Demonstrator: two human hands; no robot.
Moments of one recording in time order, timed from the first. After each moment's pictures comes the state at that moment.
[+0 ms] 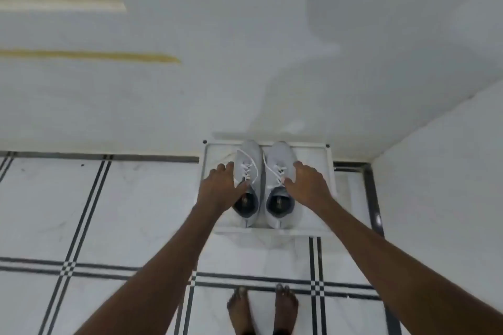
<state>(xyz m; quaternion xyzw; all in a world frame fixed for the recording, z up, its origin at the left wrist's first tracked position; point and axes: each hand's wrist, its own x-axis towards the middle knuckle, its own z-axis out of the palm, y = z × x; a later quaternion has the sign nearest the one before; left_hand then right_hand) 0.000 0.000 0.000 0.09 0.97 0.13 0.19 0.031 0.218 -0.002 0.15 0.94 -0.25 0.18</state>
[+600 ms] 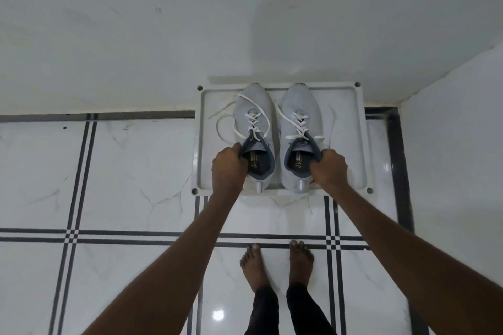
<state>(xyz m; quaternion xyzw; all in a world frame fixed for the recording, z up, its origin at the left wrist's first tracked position) 0.022 -0.012 -0.148 -0.03 0.95 0.26 0.17 0.065 0.202 -0.153 0.36 0.86 -0.30 0.18</state>
